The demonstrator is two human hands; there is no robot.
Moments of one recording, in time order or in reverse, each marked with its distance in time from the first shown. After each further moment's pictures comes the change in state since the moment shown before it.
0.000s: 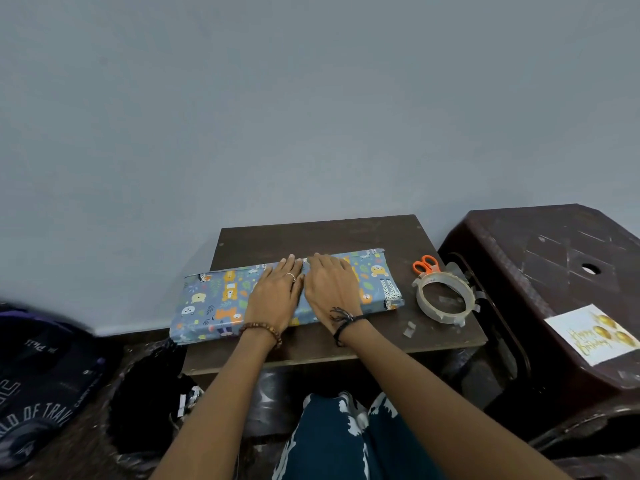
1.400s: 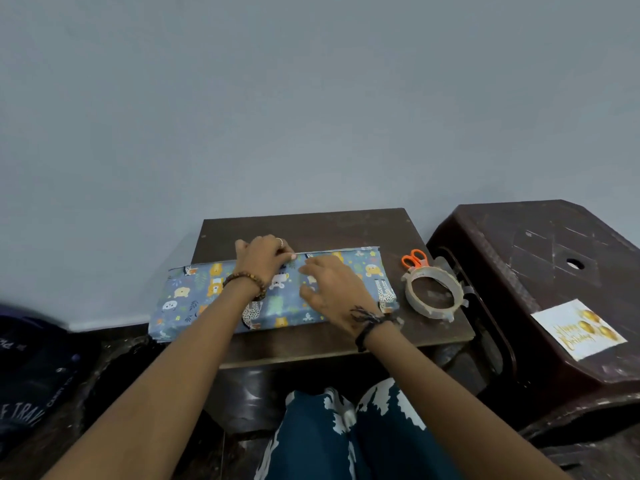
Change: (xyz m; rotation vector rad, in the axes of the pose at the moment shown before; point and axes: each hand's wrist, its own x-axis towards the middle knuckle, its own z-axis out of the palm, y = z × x) left_hand 0.050 0.004 -0.024 -0.044 -0.057 -0.037; right_hand -0.021 0.019 -0.038 0.151 -0.165 -0.098
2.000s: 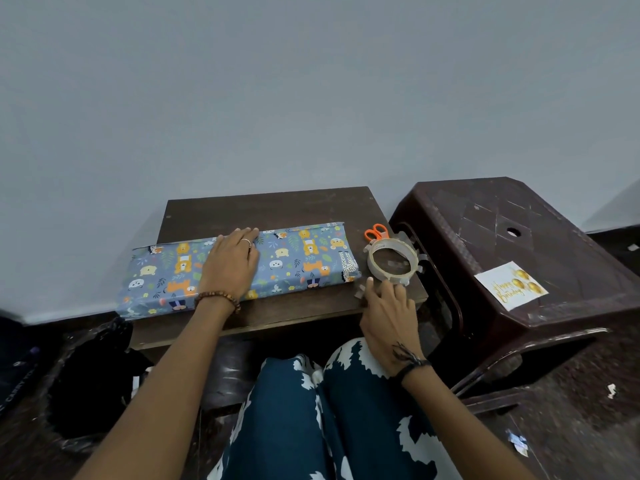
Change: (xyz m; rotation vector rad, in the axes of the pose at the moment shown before) left_hand -0.049 -0.001 0.027 -0.018 0.119 0.059; right_hand -0.122 0.052 0.000 -0.482 0.178 0.460
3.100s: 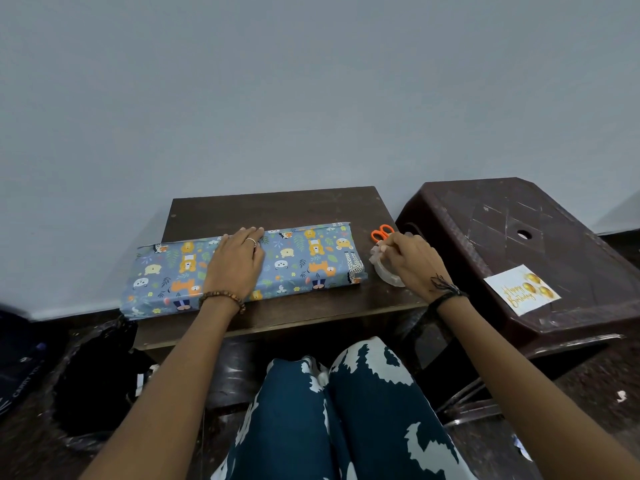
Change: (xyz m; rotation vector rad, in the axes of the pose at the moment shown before) left_hand 0.000 0.001 -0.001 -0.018 0.013 -0.016; right_hand 0.089 0.040 -0.029 0.327 -0.103 -0.087
